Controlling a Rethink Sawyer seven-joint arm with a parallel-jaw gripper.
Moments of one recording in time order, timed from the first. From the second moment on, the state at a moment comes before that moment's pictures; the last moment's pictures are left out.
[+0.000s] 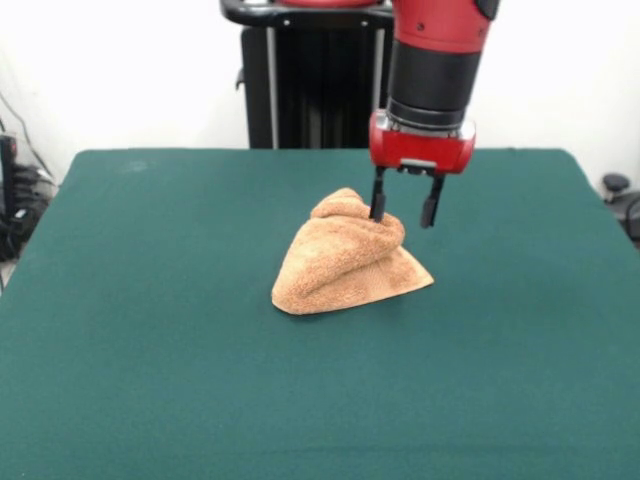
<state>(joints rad) -0.05 -0.61 -0.04 1.77 -0.15 0.30 1.91</state>
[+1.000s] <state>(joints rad) -0.06 -0.54 -0.04 1.76 -0.17 0.30 1.91</state>
